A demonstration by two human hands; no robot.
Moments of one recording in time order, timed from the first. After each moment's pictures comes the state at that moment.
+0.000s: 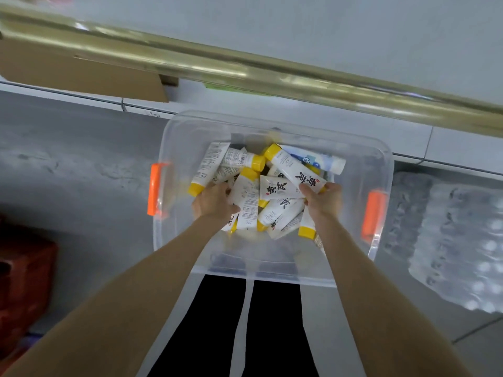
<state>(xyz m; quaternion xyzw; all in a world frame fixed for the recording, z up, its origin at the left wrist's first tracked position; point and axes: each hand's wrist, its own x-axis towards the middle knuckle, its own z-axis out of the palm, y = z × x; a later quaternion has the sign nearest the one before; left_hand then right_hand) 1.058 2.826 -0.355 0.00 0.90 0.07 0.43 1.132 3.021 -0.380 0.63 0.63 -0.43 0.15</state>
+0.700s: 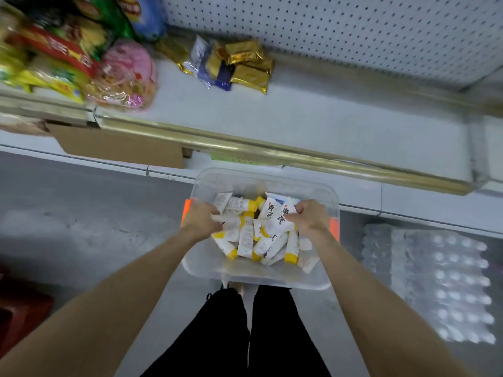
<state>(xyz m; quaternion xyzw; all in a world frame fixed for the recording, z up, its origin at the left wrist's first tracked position) 1.033 2.784 -0.209 0.03 0.89 0.22 0.40 1.109 3.013 -0.205 0.42 0.81 -0.35 0.24</state>
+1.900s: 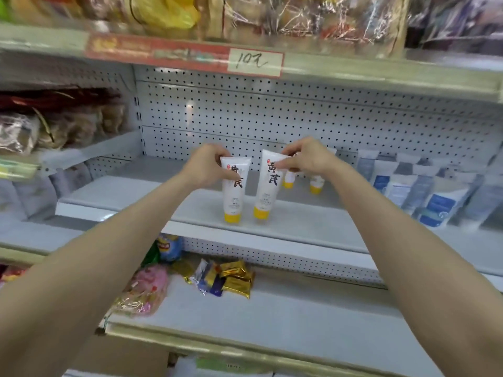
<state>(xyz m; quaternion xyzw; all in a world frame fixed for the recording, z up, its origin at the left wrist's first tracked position) 0.839 2.872 0.247 0.27 0.86 0.43 -0.05 0.911 3.084 0.285 0.04 0.92 -0.37 -0.12</state>
